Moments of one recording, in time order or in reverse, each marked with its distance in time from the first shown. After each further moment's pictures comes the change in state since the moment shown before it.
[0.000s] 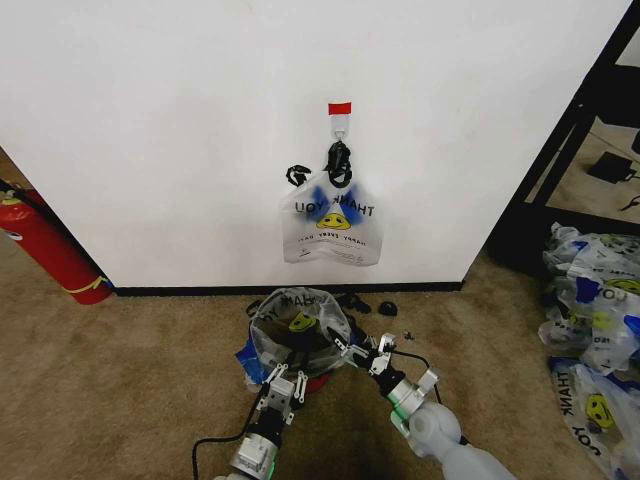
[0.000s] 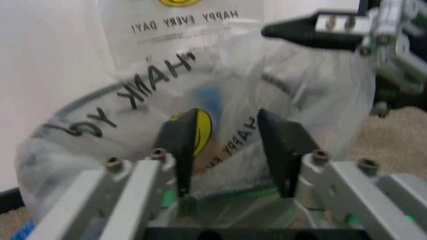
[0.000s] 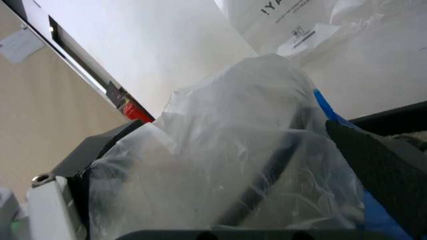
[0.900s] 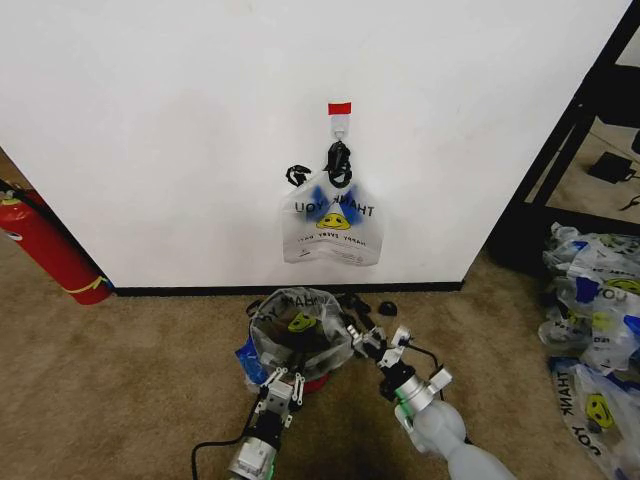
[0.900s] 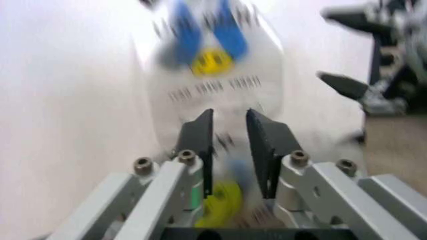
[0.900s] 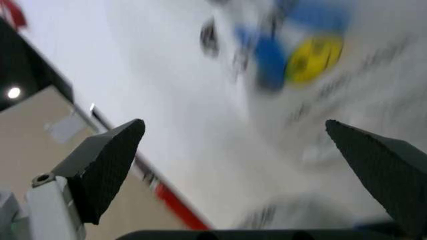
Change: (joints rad) left arm 0.102 0.032 -0.041 -0.234 0.028 -0.010 -0.063; right arm -0.006 -0.001 0.107 0.093 0.227 0.070 -0.079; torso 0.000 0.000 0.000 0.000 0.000
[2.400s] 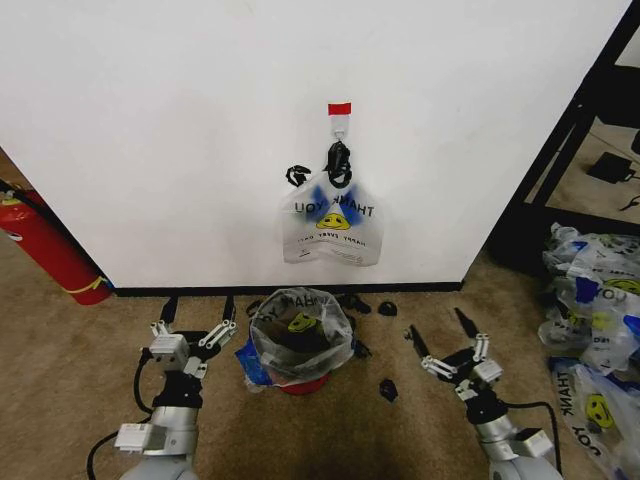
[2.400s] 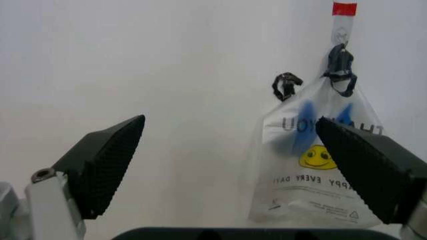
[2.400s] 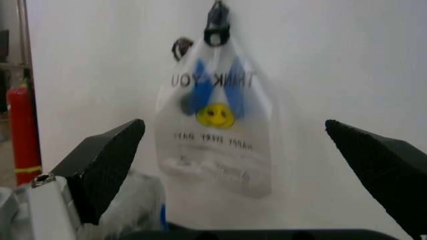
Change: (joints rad) left arm 0.074 -0.057 -0.303 -0.223 -0.351 0.001 0.053; right arm -0.379 0.062 0.410 0.206 -0.846 0.366 0.190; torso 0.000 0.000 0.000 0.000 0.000
